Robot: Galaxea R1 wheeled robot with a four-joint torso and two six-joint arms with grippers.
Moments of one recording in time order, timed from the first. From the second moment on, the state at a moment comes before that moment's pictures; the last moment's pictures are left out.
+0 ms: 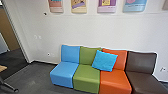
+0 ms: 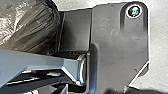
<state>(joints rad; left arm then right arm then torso) 1.45 3.05 -2.73 -0.29 0.14 0.34 -1.53 2.97 -2.62 0.22 -0.01 -0.20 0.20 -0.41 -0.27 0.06</state>
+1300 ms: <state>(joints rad) 1.43 3.06 -2.73 -0.29 0.13 0.34 -1.52 2.98 -2.63 0.22 0.00 -0.20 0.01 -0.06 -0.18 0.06</state>
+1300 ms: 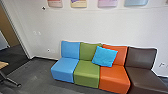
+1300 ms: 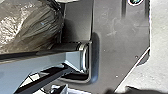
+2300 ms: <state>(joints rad) 1.41 3.05 -2.74 -0.29 0.14 0.34 -1.54 2.99 -2.64 0.22 0.00 -0.20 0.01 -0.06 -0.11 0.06</state>
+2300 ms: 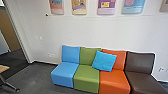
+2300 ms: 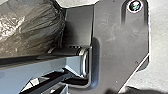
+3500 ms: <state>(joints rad) 1.39 3.04 -2.76 -0.29 0.14 0.34 -1.54 3.03 -2.70 0.22 0.00 -0.20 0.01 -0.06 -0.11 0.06</state>
